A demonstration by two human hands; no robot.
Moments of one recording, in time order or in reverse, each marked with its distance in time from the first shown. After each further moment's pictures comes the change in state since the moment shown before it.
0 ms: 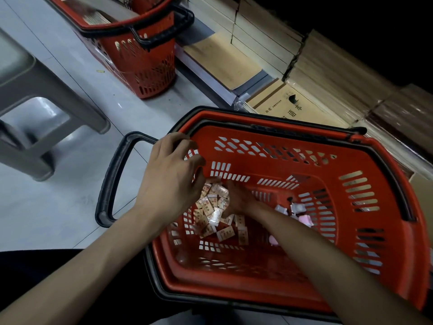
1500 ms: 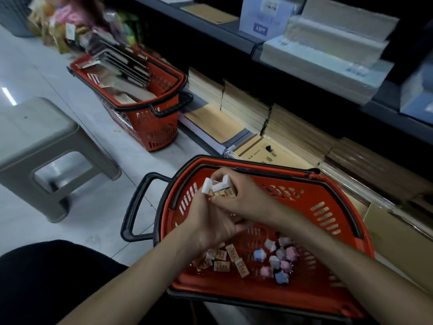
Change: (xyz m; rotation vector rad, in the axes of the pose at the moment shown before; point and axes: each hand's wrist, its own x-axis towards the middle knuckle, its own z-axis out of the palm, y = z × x) left_hand 0.005 0.096 -0.045 -2.355 -0.537 -0.766; right_hand -0.231 -0.119 -0.195 0.443 0.333 -0.494
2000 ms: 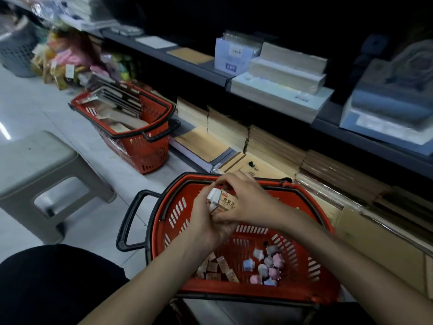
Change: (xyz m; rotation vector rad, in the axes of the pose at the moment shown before) left_hand -0.019 -0.026 0.059 -0.093 0.128 0.090; right_hand -0.052 -0.024 -0.048 -0.435 0.078 0.009
